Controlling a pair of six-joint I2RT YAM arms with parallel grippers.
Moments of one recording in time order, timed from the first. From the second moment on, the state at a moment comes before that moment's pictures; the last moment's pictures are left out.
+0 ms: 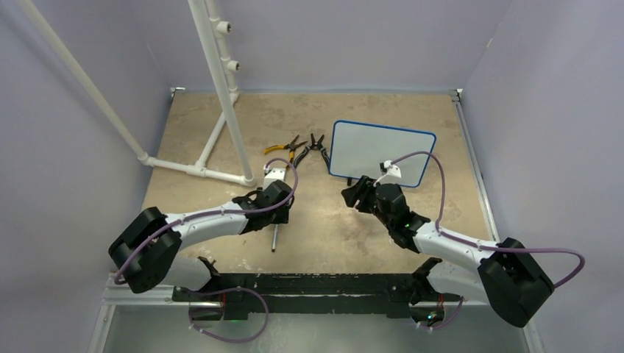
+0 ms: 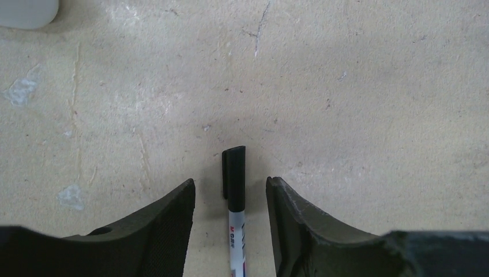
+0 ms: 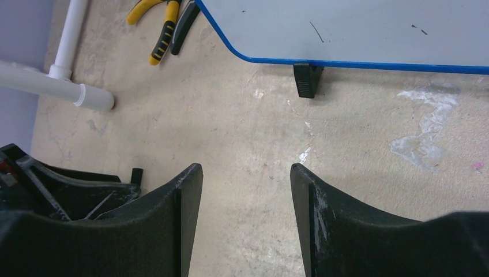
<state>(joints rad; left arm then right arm) -0.81 1.35 0.63 -0.26 -0.40 -0.64 0.67 1.11 0.34 0.35 0.22 0.77</state>
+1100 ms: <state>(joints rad) -0.84 1.39 0.67 -0.09 -0.32 -0.80 0.67 0.99 0.30 0.54 -0.02 0.68</state>
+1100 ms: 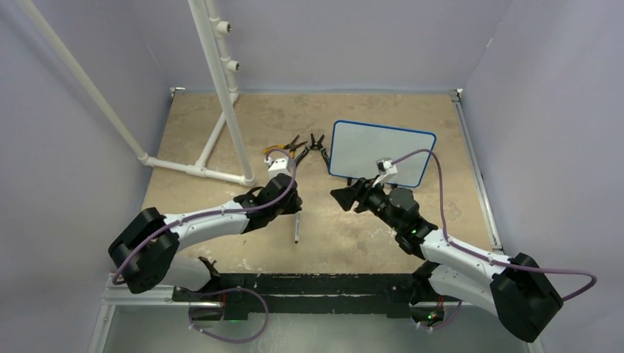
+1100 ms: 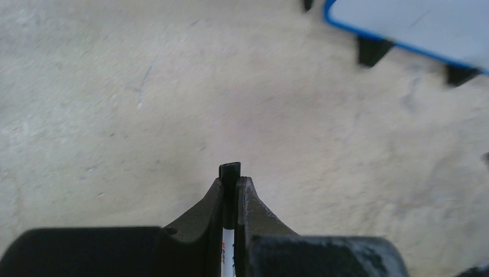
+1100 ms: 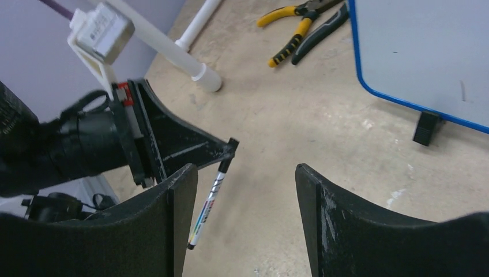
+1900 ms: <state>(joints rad) -0.84 1.30 0.62 0.34 -0.25 -0.94 0.78 1.32 0.40 0.69 -0.33 0.63</state>
